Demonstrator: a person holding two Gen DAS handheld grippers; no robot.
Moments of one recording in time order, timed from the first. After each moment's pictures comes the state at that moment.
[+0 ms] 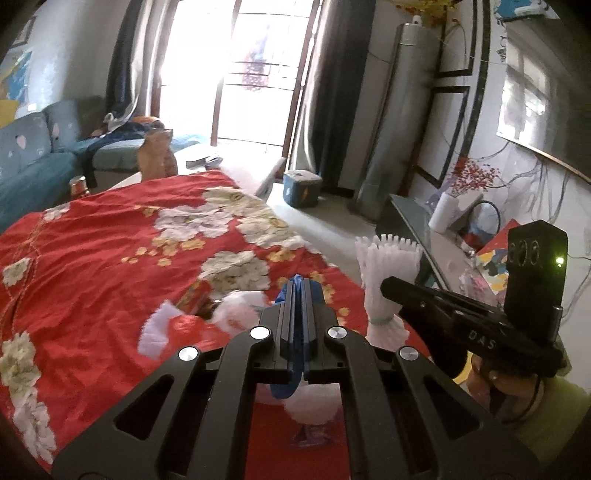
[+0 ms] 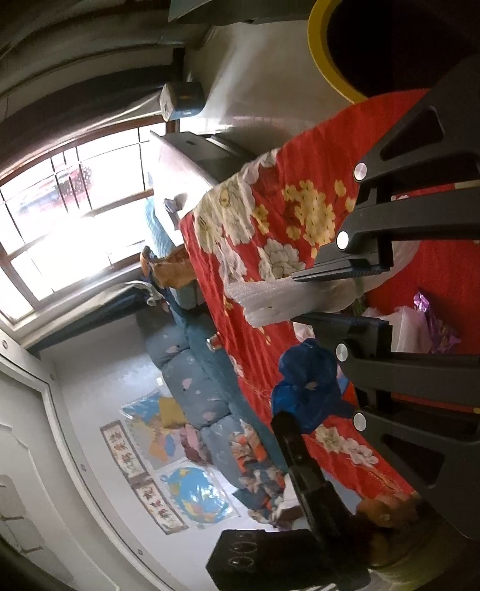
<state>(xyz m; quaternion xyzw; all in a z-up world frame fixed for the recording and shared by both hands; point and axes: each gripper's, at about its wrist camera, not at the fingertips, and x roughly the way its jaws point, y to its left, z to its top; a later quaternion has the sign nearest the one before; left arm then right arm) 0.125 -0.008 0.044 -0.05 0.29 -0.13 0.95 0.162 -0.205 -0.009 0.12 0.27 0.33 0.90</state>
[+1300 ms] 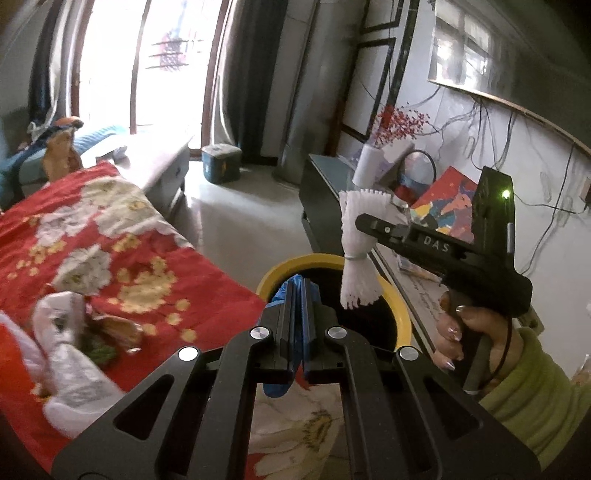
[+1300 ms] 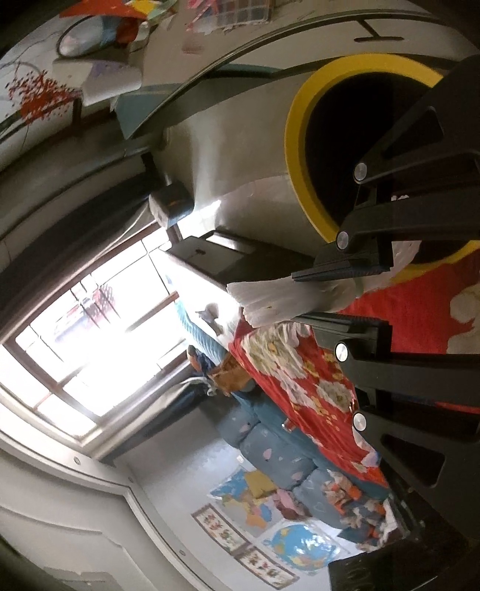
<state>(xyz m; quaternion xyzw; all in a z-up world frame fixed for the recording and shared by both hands) 0.142 -0.174 0.010 -0.01 0.33 -0.26 0.91 0.165 -0.401 -0.044 0.26 0.26 0.15 0.92</state>
